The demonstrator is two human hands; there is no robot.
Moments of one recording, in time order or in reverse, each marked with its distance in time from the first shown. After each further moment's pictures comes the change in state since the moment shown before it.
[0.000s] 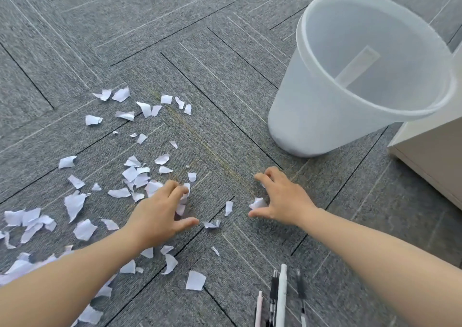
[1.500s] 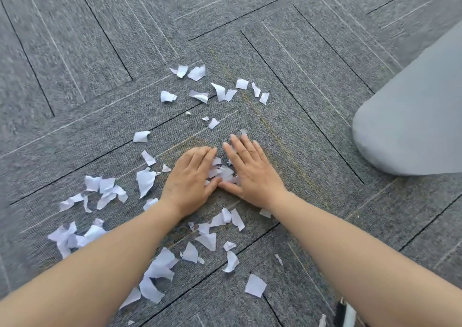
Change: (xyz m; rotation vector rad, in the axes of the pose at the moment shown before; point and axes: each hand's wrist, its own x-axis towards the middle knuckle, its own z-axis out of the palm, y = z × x) left_hand 0.007 -0.092 0.017 0.087 0.347 -0.098; right_hand 0.128 -0.167 0.040 -0.109 0.225 -0.405
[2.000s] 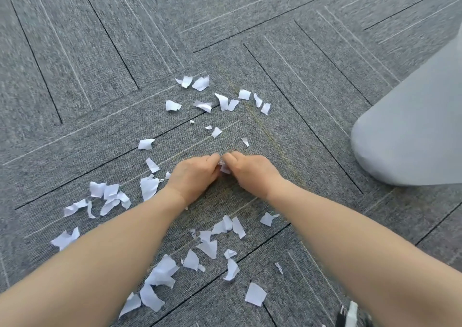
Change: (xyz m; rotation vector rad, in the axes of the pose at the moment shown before) left_hand 0.030 -0.003 -0.024 -0.125 0.073 0.076; right_hand 0.030 -0.001 -0.027 -0.043 0.110 -0.179
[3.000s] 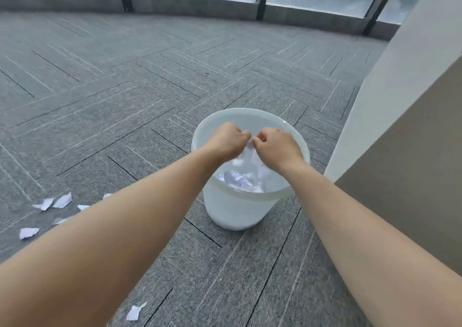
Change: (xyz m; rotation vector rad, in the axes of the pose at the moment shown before) left_hand 0.268 0.380 -0.121 -0.616 -0.153 -0.074; right_hand -0.203 0.220 -0.295 0.184 0.380 1.037
